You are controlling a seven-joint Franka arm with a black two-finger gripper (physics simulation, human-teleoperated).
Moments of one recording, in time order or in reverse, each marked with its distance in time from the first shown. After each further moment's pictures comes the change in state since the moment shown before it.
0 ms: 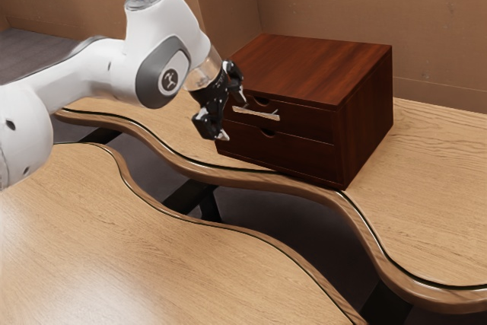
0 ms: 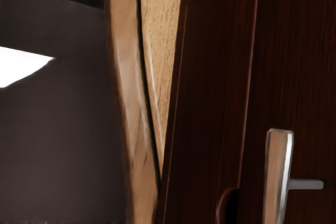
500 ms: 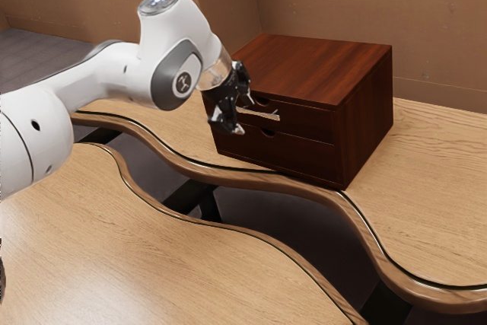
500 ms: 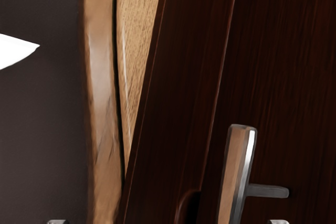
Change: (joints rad) arm 0.004 0.081 -0.008 0.071 0.000 0.045 -0.082
